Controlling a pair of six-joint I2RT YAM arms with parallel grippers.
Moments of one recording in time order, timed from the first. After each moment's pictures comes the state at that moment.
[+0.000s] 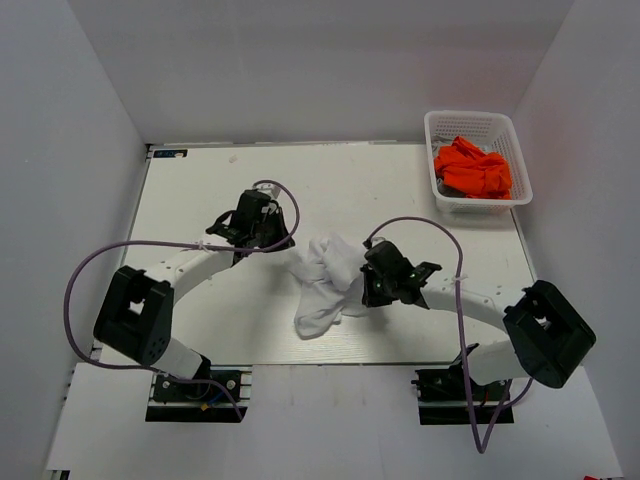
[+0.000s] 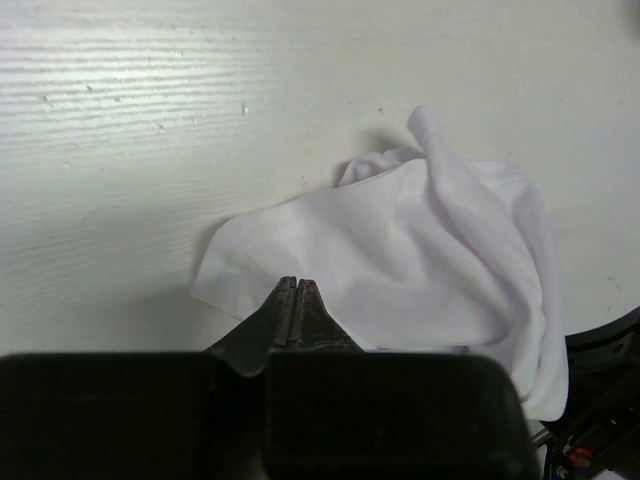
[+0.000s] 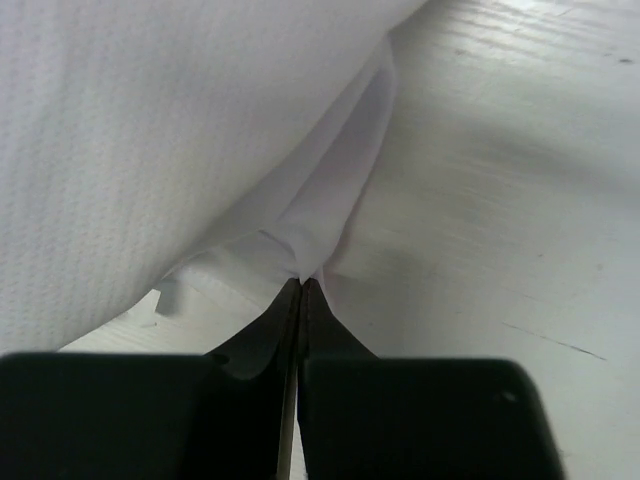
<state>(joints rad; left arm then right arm) -0.47 1.51 0.92 -0.17 0.15 -0.54 0.80 1.36 0.64 -0.28 0.00 0.53</state>
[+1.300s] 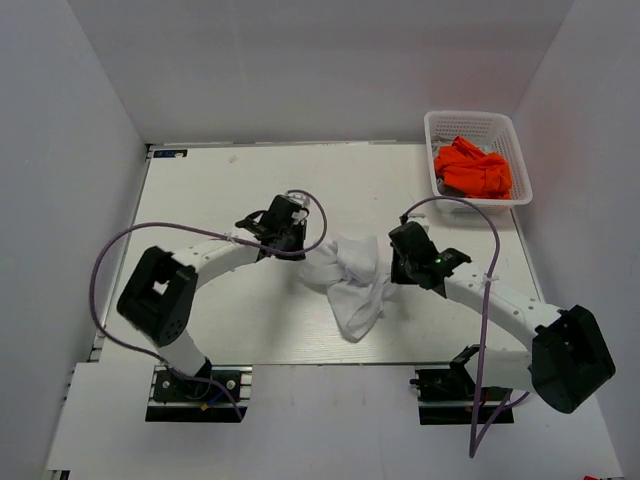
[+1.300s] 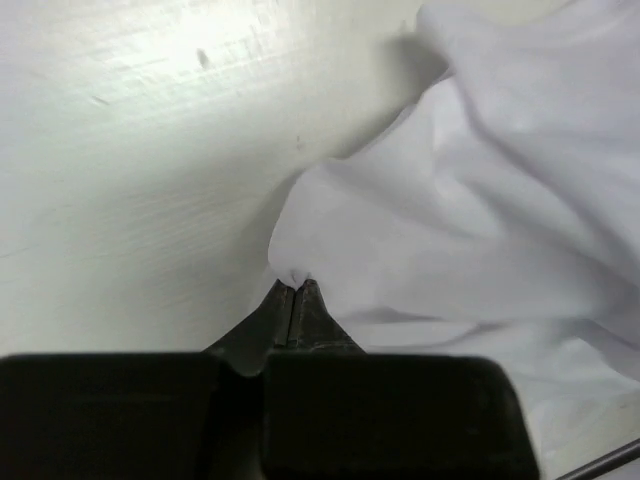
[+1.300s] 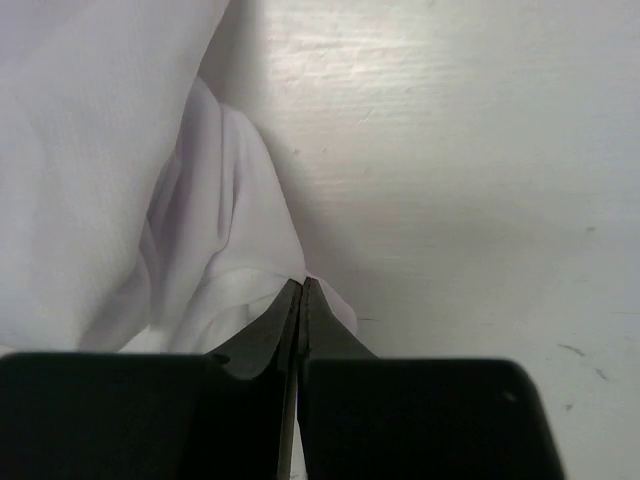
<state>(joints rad) -0.61 1.68 1.04 -0.30 0.04 -0.39 0.64 1.22 0.72 -0.48 0.25 0.52</state>
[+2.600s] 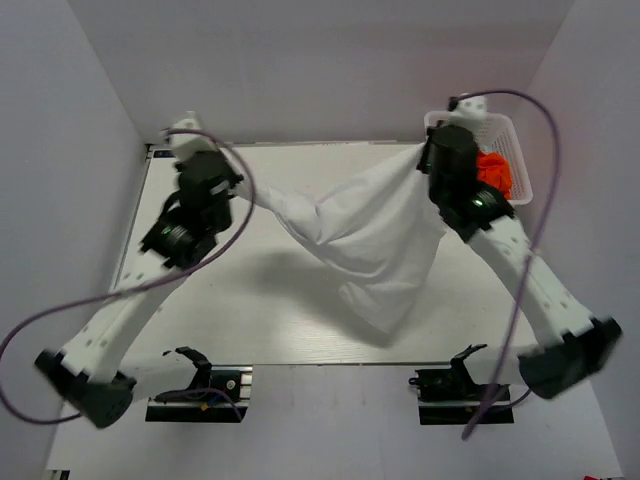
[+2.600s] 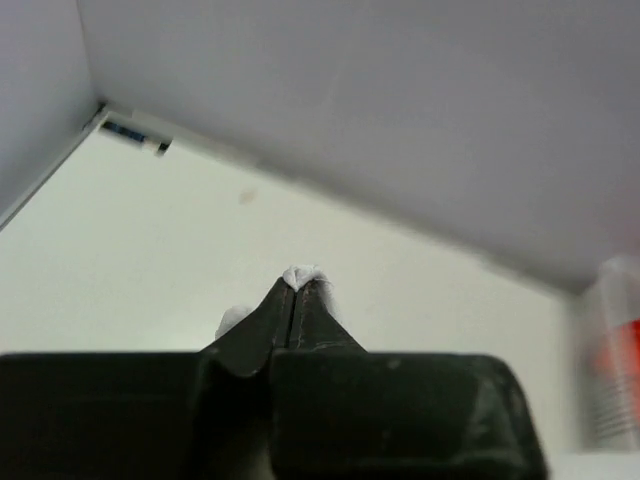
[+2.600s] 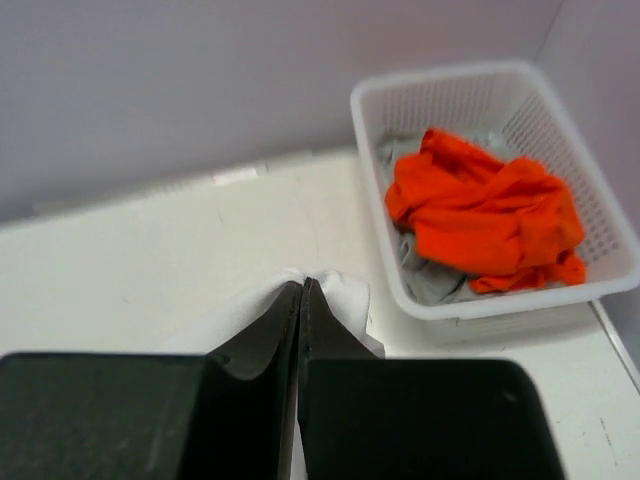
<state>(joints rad) -0.59 1.03 1.33 -0.29 -0.78 -0.36 0.51 1.19 1.41 -0.34 0.64 0.22</state>
